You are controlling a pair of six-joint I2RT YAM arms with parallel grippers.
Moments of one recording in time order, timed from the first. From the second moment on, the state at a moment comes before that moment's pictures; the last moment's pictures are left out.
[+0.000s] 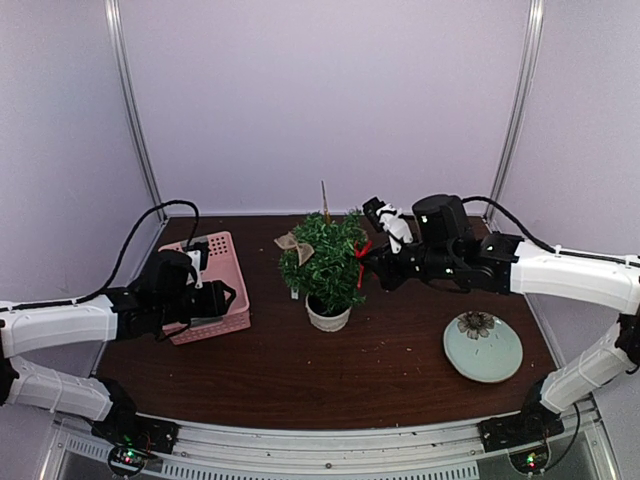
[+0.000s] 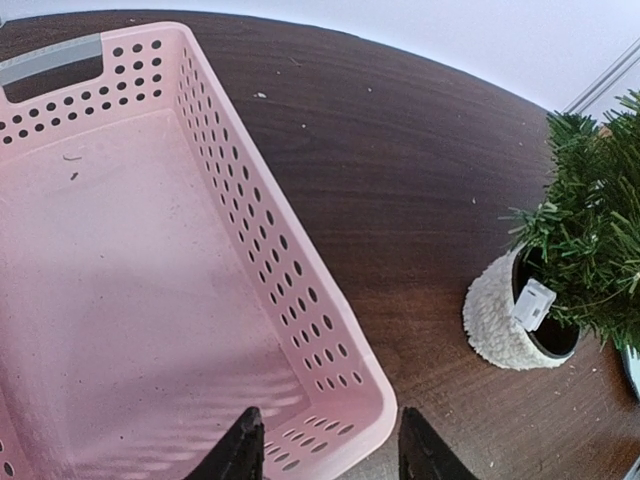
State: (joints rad) left arm -0.64 1.12 0.55 -0.02 -0.14 -0.55; right arm 0.85 1.38 1.06 -0.17 0.00 0.12
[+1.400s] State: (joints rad) left arm -0.63 1.15 0.55 0.00 -0.13 -0.55; right arm 0.78 1.47 1.20 -0.24 -0.13 0.02
